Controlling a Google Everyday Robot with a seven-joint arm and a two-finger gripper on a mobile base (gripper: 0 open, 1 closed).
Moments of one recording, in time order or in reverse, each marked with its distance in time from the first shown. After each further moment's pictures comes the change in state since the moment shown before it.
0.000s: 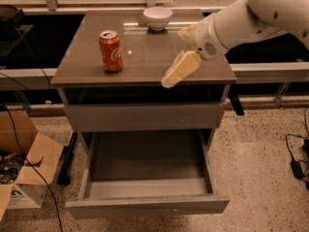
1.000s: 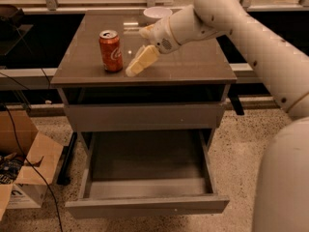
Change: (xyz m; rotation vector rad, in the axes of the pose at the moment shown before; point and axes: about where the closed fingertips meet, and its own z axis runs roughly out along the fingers) arm -0.051 -0.040 0.117 -0.130 -0.163 -0.023
